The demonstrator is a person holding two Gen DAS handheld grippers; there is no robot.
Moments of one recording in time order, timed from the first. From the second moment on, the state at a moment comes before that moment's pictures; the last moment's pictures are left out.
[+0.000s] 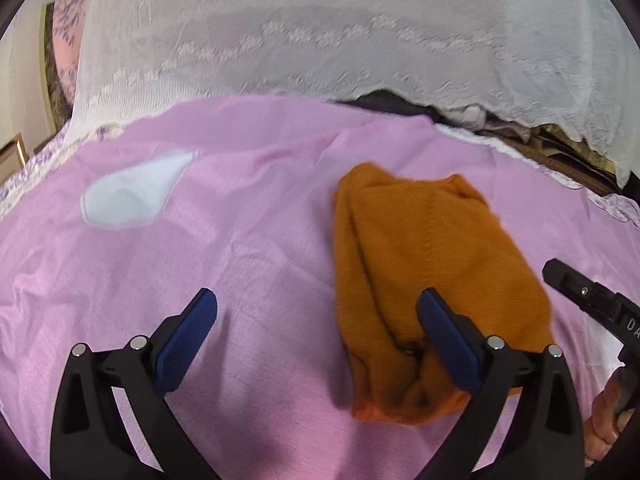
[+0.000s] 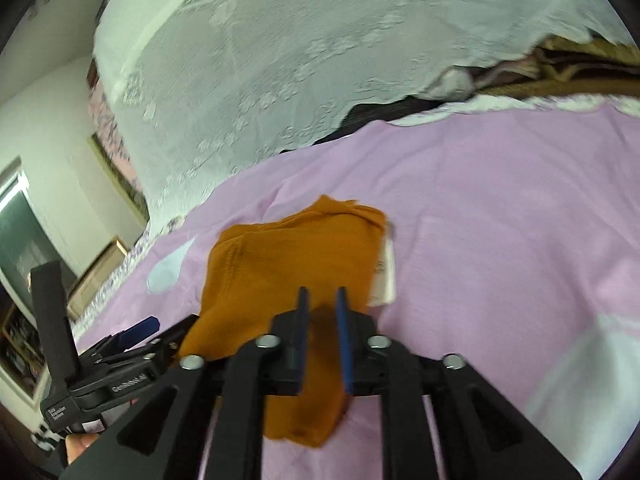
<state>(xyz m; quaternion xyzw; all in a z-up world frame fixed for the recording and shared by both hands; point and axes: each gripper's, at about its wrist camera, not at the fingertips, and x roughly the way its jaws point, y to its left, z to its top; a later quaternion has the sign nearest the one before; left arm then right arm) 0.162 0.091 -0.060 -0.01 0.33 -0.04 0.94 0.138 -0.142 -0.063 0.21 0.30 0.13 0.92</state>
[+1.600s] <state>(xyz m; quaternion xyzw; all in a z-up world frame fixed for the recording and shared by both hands) 0.181 0.096 -0.082 -0.15 0.41 -0.21 0.87 0.125 -0.162 -0.082 0.27 0.32 0.14 0.89</state>
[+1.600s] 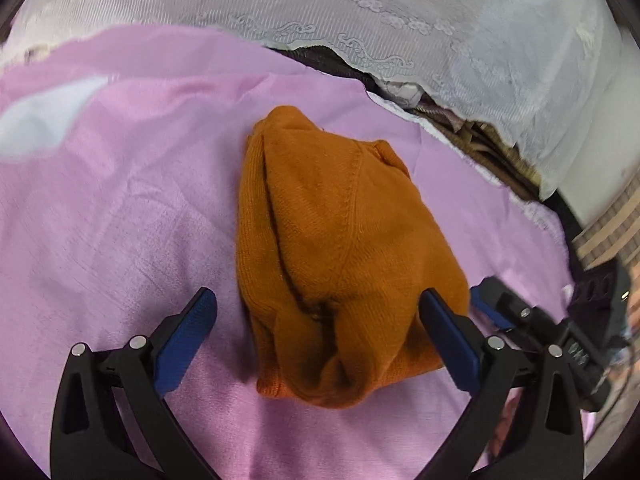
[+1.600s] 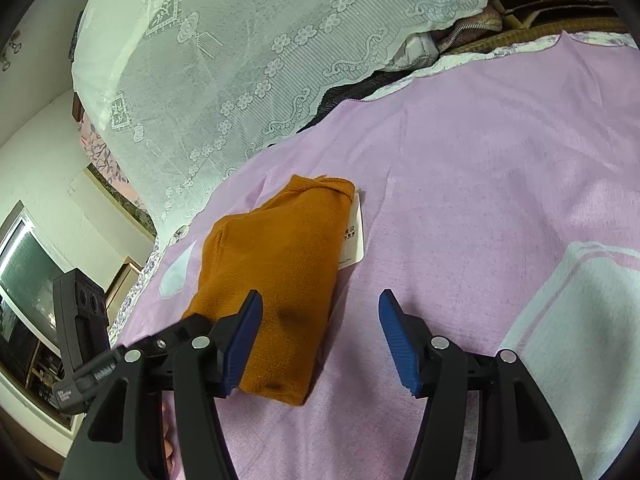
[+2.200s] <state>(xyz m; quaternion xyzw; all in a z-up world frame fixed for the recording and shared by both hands) 0.198 0.096 -0.088 -0.21 0.43 -0.27 0.83 0.175 -0.157 -0.100 0.36 0.38 0.21 0.83</state>
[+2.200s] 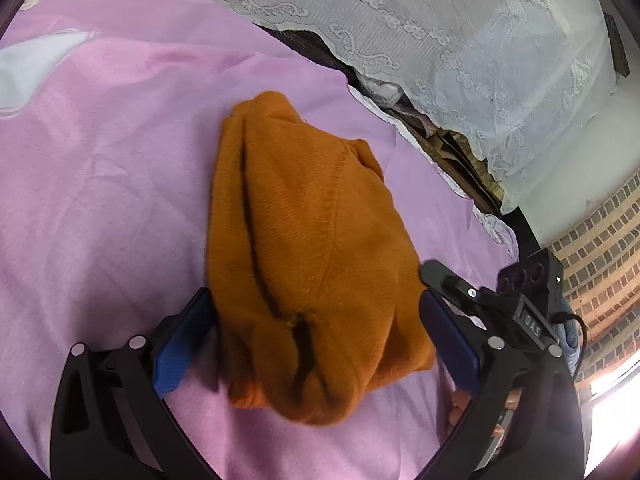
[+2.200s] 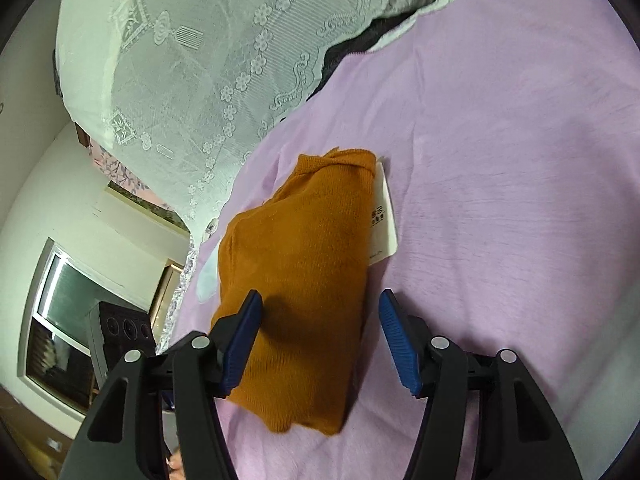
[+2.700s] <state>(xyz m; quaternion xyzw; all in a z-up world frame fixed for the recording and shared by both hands) 0.205 0.080 -0.093 -0.15 0.42 -0.24 0.86 0.201 -0.132 -0.101 0.32 0.37 0.19 0.85</state>
